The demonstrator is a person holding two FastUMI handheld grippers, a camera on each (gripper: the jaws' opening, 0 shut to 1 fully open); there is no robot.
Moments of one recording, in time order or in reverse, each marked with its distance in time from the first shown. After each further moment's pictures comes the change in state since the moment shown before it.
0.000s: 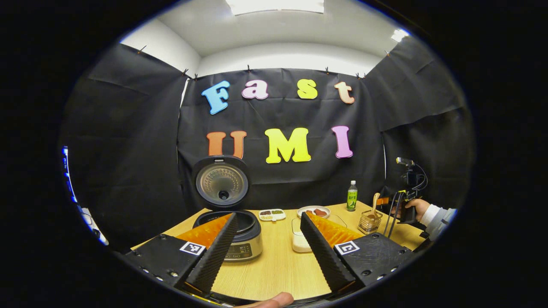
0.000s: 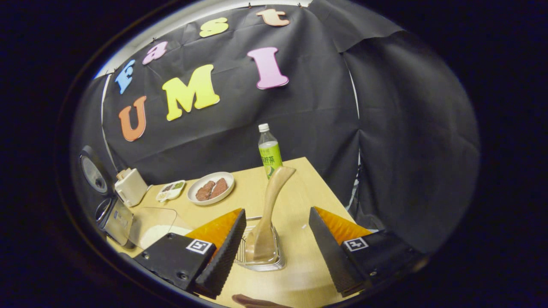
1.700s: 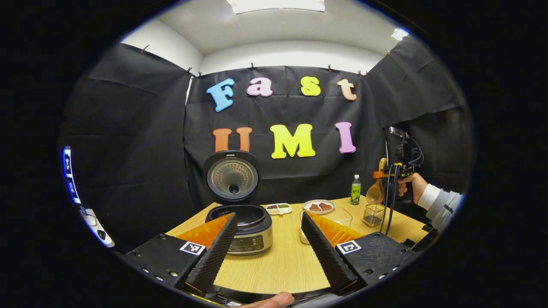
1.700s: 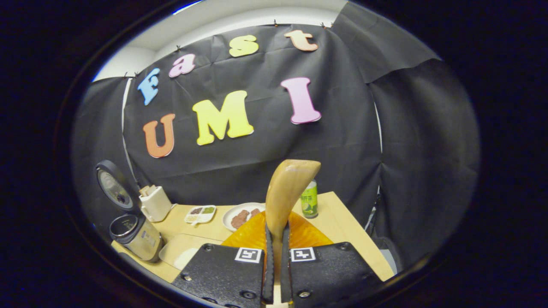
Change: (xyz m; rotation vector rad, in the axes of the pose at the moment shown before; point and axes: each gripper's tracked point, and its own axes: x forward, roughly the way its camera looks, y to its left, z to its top) left arm -0.032 0.031 -0.013 0.018 0.023 0.021; right arm -0.070 0.136 0.079 -0.105 -0.205 0.133
